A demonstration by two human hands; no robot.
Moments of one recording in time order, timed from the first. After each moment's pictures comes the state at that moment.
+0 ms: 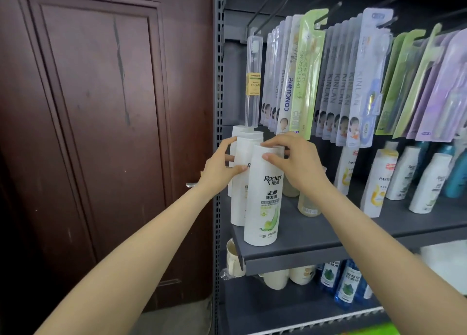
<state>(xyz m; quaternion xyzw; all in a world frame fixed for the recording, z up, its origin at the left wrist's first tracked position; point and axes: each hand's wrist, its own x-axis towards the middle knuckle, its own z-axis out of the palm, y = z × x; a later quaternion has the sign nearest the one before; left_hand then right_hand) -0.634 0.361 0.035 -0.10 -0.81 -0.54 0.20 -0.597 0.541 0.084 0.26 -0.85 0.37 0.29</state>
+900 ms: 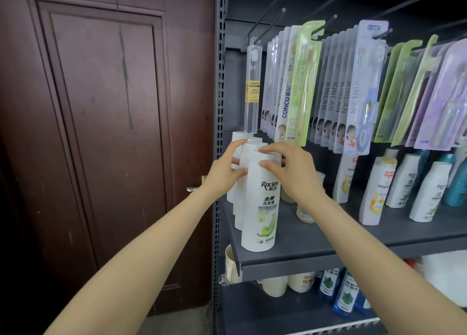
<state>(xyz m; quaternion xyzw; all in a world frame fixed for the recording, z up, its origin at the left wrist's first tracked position) -0.626 0.375 0.048 -0.13 -0.85 -0.47 0.21 -0.595 0.541 0.081 0.25 -0.85 0.36 0.29</state>
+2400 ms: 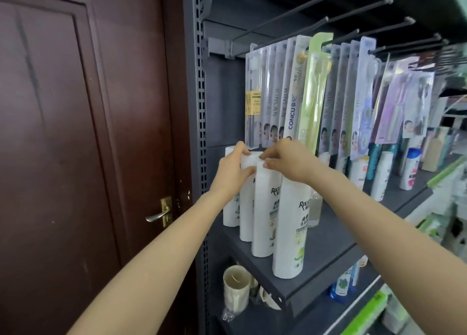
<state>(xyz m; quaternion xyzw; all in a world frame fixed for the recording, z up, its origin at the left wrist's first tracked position) -0.704 0.334 0.071 -0.30 -0.81 -0.46 0.19 -0.637 0.469 0.131 0.06 -0.97 0.12 0.19</state>
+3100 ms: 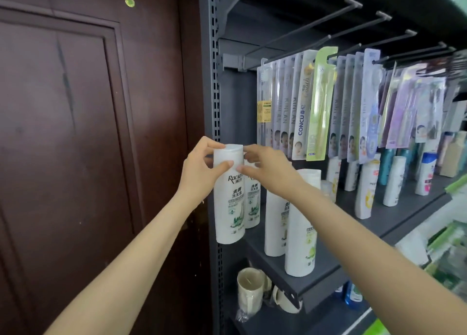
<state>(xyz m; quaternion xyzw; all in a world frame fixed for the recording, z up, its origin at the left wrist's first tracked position) -0.649 0.250 0.096 -0.27 -0.74 -0.55 0.28 -0.614 0.409 0.119 0.17 -0.91 0.29 0.24</state>
